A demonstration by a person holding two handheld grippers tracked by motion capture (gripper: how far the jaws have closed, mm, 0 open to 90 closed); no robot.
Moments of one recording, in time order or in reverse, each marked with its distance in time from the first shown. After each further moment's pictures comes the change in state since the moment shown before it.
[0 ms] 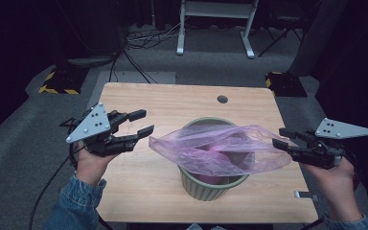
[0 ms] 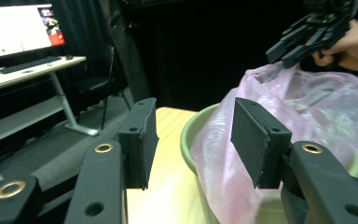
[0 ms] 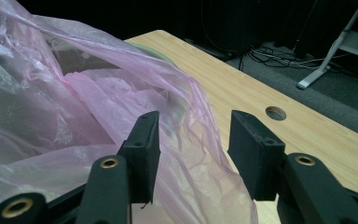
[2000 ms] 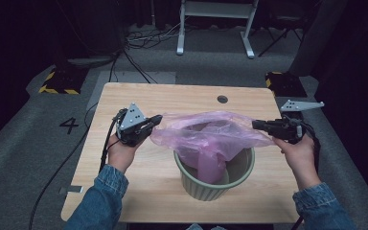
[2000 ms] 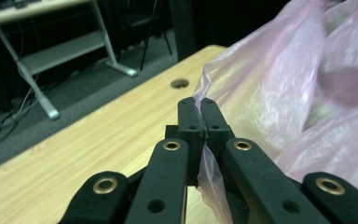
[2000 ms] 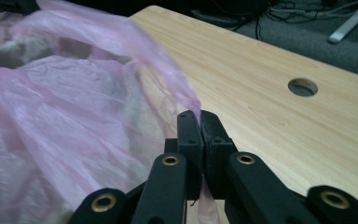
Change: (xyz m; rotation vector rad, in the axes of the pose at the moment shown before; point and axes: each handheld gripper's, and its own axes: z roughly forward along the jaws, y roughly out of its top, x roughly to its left) left arm 0.029 -0.077 0.078 0.237 0.220 -0.095; right arm -0.050 -0.005 0.093 0.118 0.070 0.193
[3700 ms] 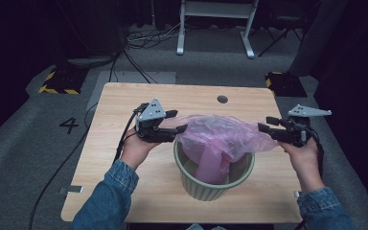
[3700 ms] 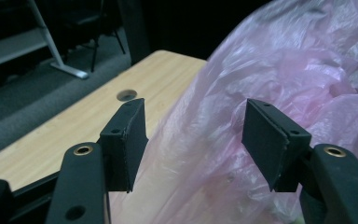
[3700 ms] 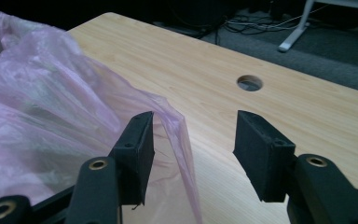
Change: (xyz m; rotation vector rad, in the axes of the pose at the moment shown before) left arm -0.024 0.034 0.028 0.018 -0.234 0.005; right arm -0.018 -0.025 -0.003 -0.063 -0.146 -0.004
